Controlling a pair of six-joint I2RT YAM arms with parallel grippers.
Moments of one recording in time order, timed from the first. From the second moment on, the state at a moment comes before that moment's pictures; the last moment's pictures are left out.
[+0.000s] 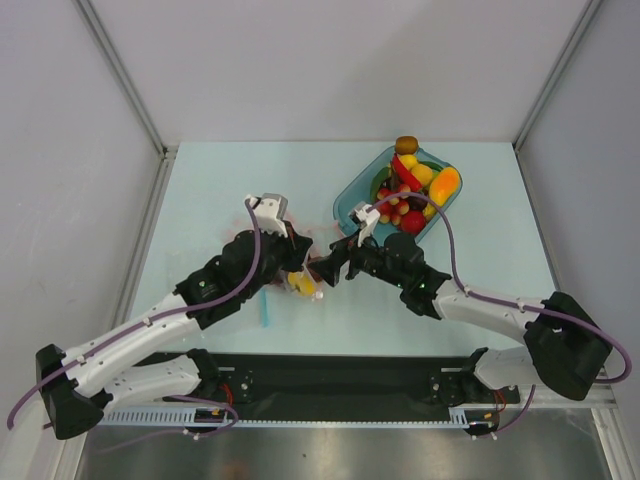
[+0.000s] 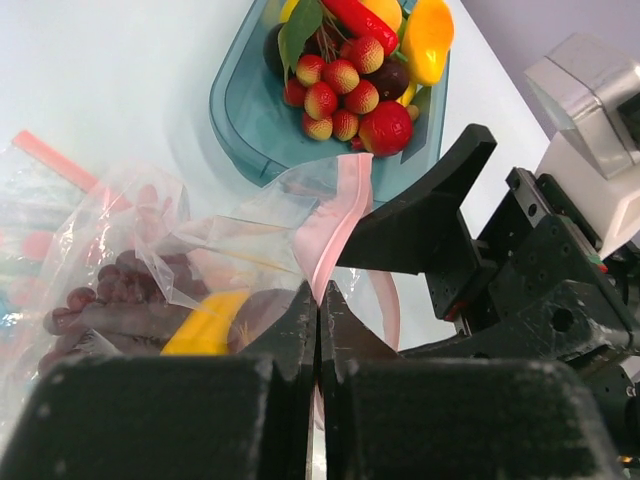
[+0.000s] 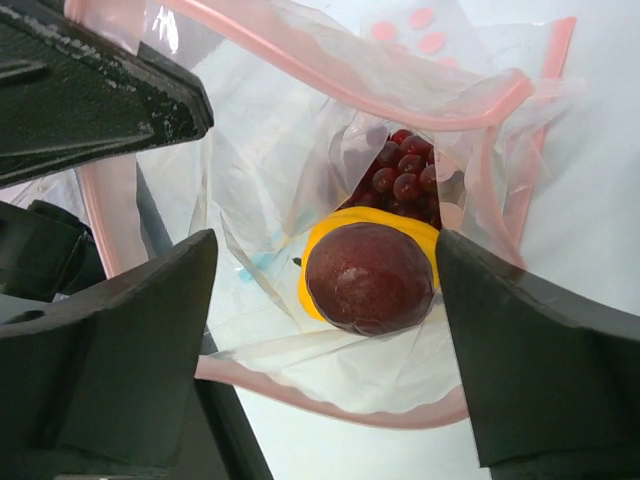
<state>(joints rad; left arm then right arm) -0.91 0.95 0.86 -0.19 -0.33 -0.47 0.83 1.31 0.66 0.55 -0.20 0.37</state>
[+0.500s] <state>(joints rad) -0.91 0.93 0.83 -0.18 -0.40 -0.50 0.85 1.09 0.70 0.37 -0.02 0.38</state>
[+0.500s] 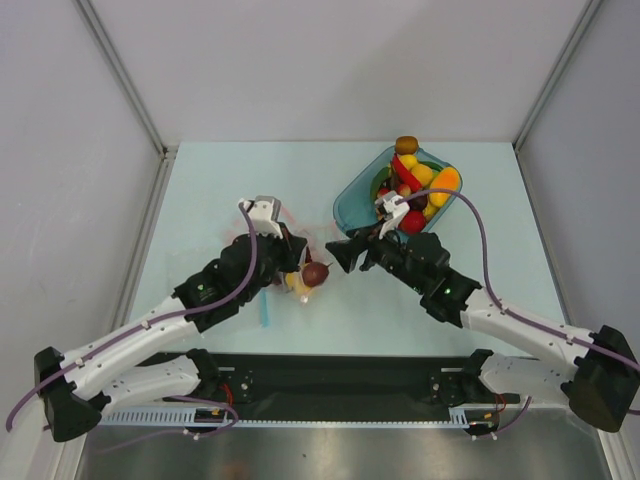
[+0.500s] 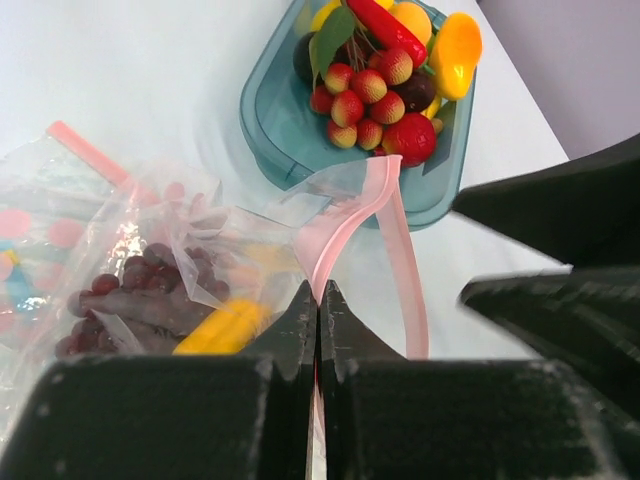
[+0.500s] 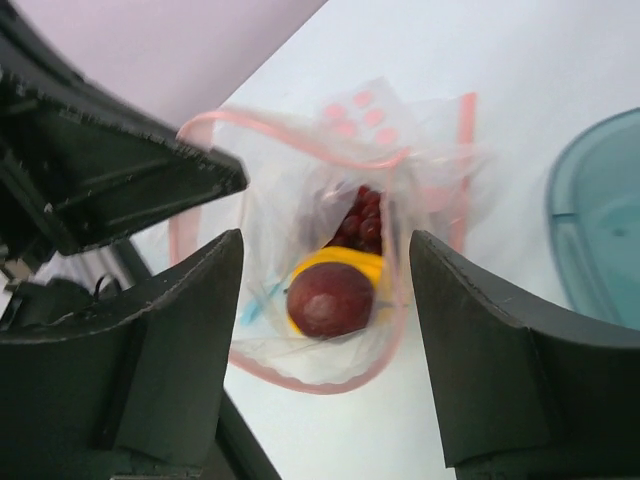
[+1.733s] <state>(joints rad) -0.91 0.86 0.70 -0.09 -0.58 -0.50 0.27 1.25 0.77 0.11 0.31 0.57</state>
